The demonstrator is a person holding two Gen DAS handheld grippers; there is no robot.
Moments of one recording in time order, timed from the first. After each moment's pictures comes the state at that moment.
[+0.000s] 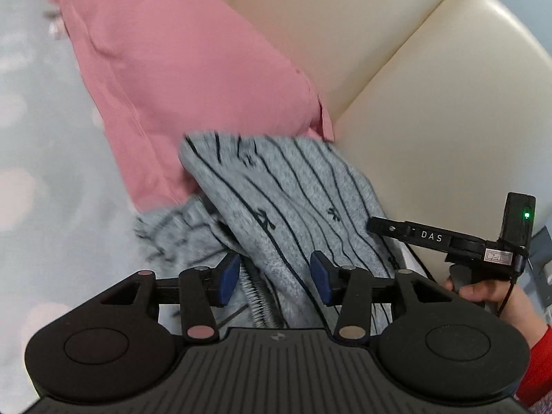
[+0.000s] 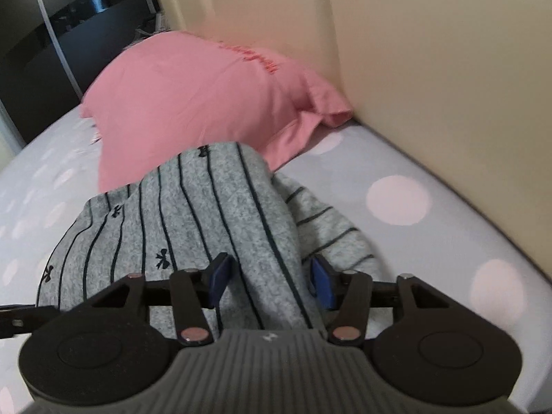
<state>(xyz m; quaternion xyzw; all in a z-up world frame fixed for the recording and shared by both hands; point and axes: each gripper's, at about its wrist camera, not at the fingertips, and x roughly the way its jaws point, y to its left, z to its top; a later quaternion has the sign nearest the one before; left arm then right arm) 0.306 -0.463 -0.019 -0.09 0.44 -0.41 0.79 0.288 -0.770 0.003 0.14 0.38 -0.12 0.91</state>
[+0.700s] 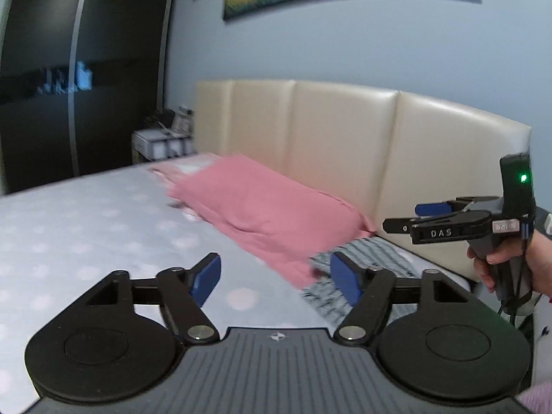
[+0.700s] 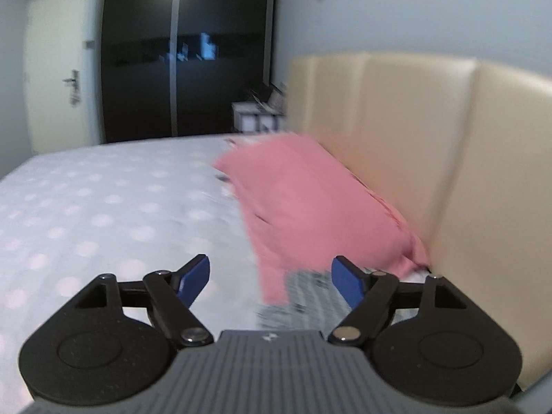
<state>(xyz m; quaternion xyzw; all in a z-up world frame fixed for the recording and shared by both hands) 0.096 -0.192 0.210 0.05 0.19 -0.30 0.93 0.147 -0.515 0.201 -0.02 0.22 0.01 0.98</state>
